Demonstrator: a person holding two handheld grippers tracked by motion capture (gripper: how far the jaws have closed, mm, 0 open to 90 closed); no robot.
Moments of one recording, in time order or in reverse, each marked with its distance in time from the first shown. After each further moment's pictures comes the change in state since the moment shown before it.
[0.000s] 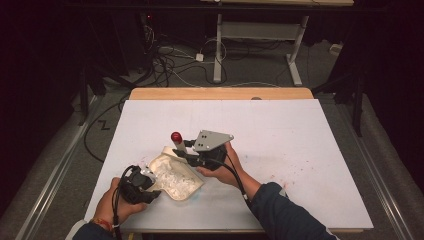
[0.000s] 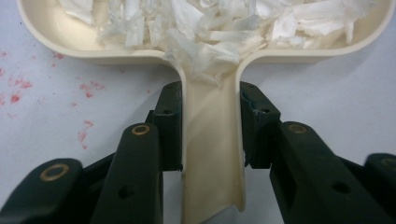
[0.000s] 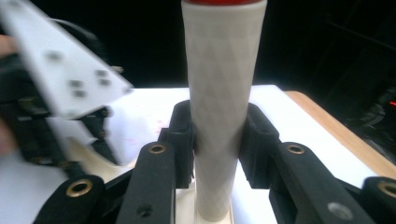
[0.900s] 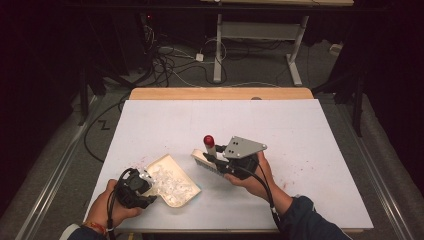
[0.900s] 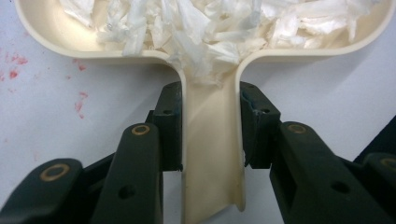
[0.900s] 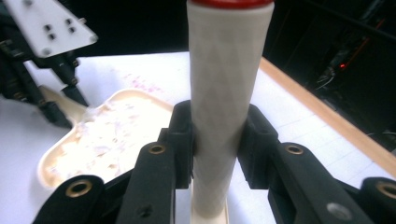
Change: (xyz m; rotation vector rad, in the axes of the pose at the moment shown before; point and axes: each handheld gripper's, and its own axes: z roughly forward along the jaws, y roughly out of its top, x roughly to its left) left arm -0.008 -0.005 -0.013 0.073 -0.005 0.040; right arm 0.005 -0.013 -0.071 0.118 -0.161 0.060
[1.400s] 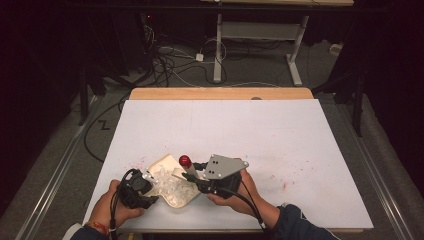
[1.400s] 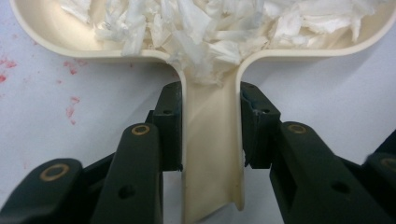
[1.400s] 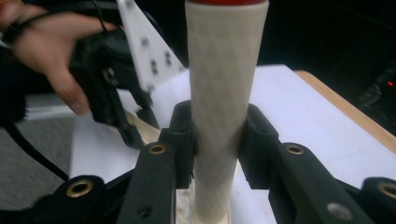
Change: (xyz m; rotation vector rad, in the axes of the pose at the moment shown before) left arm -0.002 0.002 0.006 0.005 0.006 -0.002; right arm 0.051 0.018 0.009 -0.048 0.124 -0.029
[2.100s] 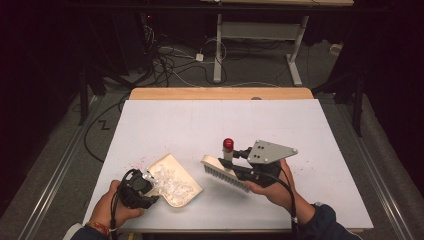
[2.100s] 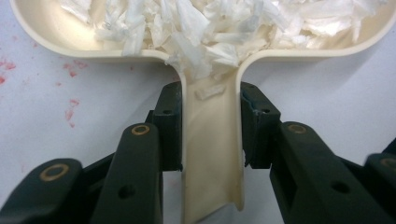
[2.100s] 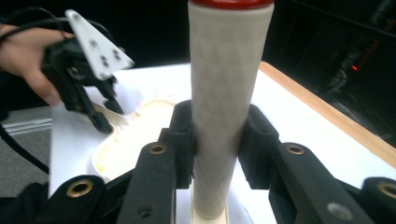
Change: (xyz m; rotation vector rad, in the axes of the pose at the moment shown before) left arm 0.000 0.000 0.002 -0.016 0.002 -0.011; right arm -0.049 -0.020 -0.074 0.003 -0.107 0.079
